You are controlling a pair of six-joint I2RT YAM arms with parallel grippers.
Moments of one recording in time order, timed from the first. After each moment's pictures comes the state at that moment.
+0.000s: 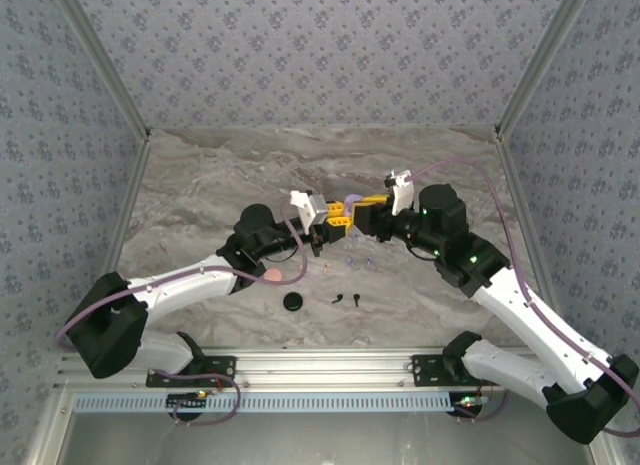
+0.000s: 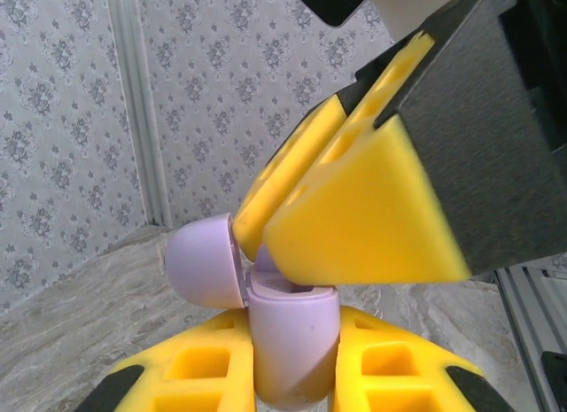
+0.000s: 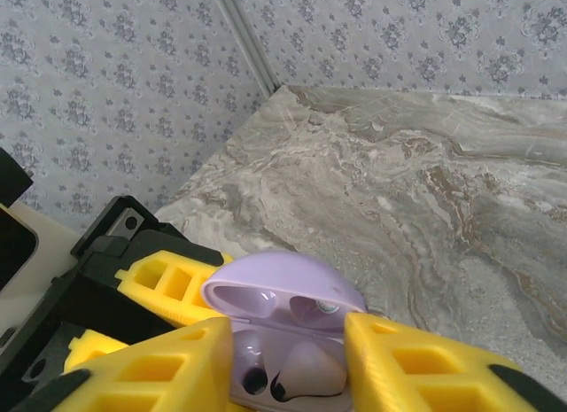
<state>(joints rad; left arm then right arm) -0.83 1.35 0.74 0.73 0.43 -0.05 0.63 0.95 0.96 -0.30 -0.21 0.34</state>
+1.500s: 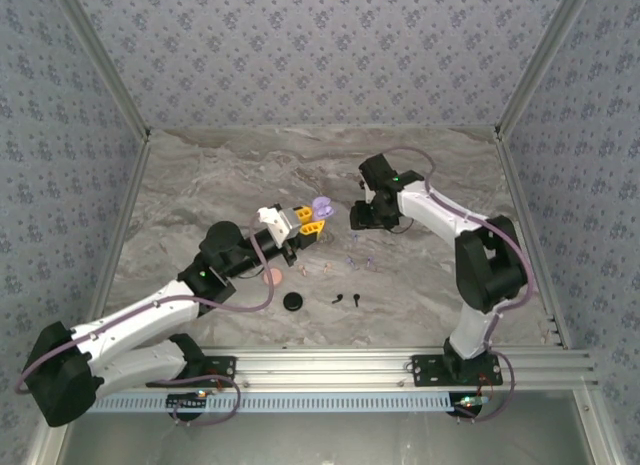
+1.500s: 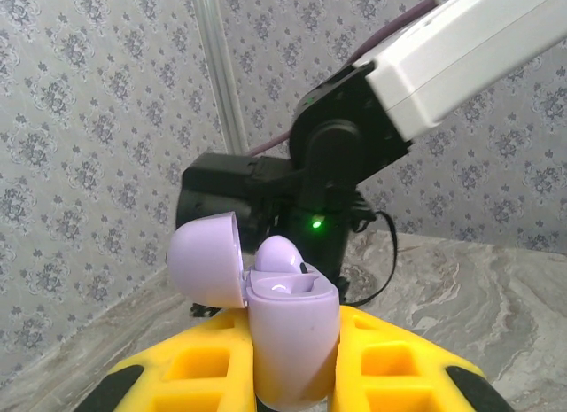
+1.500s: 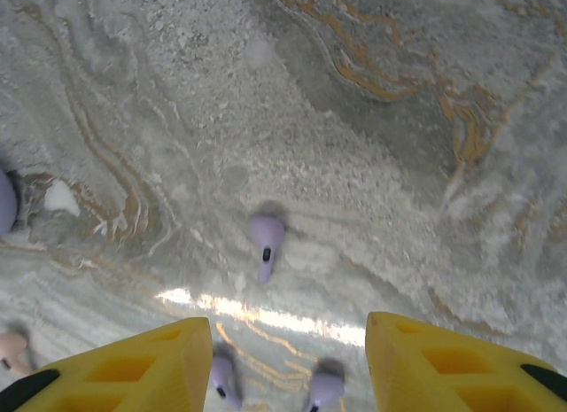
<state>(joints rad) -0.83 1.01 0.61 0.48 0.24 0.12 0.48 1.81 1.36 -0.78 -0.07 0.35</state>
